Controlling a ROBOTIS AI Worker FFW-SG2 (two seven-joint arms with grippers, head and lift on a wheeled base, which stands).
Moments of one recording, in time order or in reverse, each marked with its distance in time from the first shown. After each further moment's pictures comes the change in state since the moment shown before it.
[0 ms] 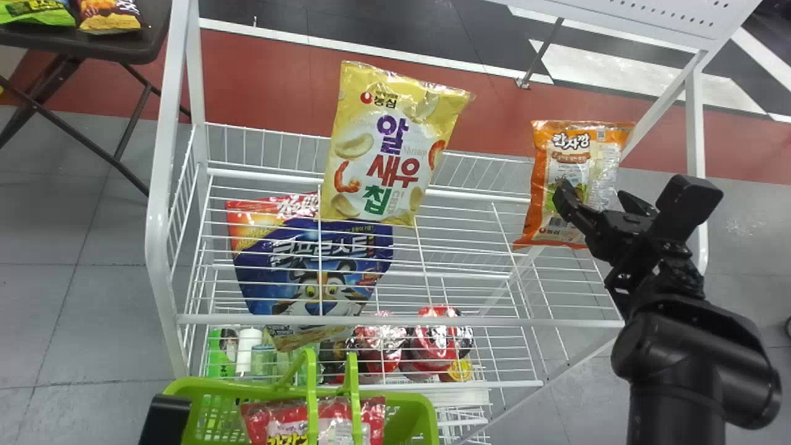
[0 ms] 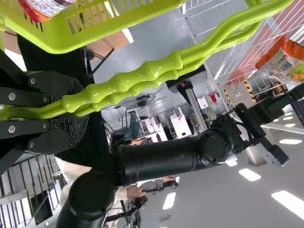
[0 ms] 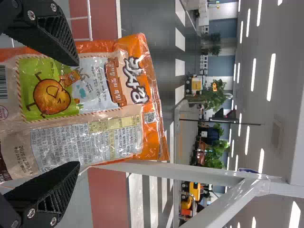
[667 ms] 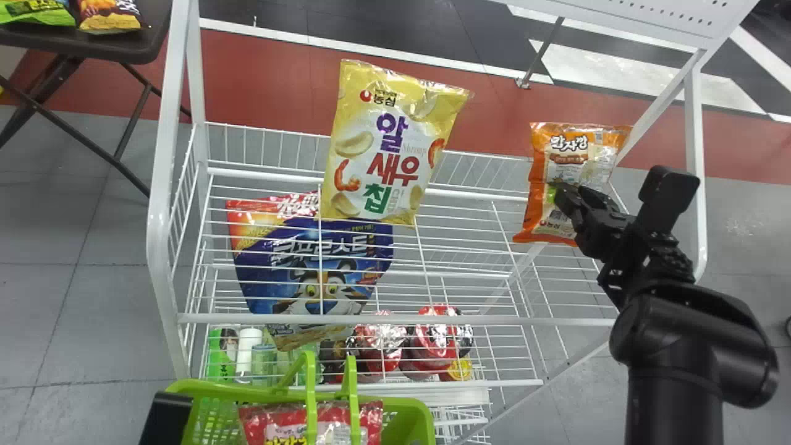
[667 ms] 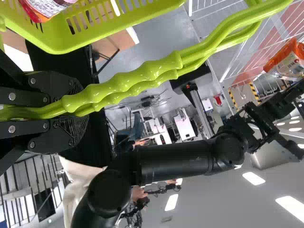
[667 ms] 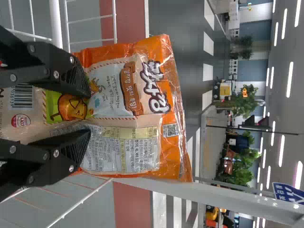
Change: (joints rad) left arm -0.021 0.002 0.002 0.012 0.005 0.033 0.000; right arm -0.025 -0.024 0.024 0.013 0.028 0.102 0.027
